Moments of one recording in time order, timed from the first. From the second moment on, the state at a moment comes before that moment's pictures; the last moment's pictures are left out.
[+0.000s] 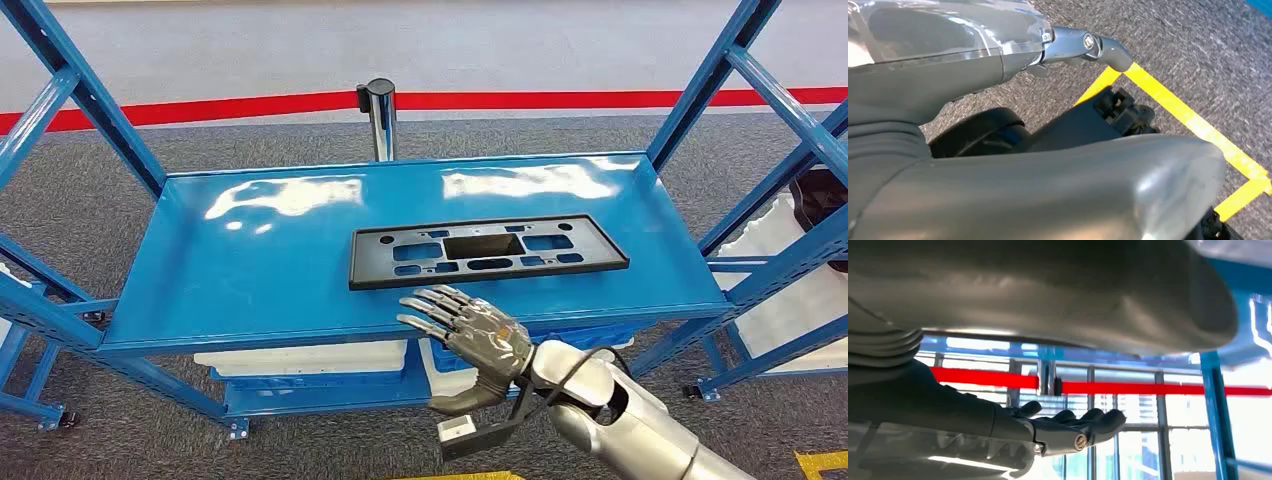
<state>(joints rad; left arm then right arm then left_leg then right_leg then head) -0.13 -0.21 0.39 -0.20 -0.94 0.04 -0.36 -0.42 -0.34 0.89 -1.56 0.79 -0.12 -0.29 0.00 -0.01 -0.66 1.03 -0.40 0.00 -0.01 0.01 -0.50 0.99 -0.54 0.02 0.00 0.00</state>
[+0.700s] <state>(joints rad) -0.14 -0.22 0.37 -0.20 -0.94 0.03 -0.35 -0.56 -0.17 0.95 -1.27 0.79 -0.18 -0.25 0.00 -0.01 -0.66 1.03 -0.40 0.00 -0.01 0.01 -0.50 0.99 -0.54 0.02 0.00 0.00</state>
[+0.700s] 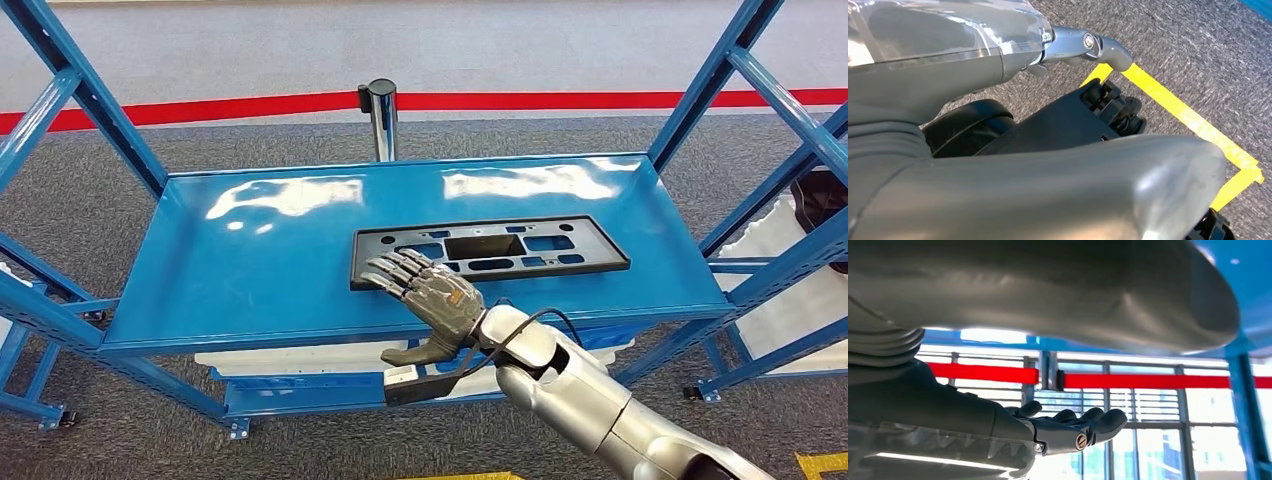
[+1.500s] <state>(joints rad) -0.14 -0.22 0.36 -0.20 -0.94 0.03 -0.35 -0.56 -0.16 0.87 -0.99 0.82 -0.31 -0.25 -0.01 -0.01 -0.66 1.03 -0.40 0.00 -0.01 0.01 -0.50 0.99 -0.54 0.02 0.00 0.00</state>
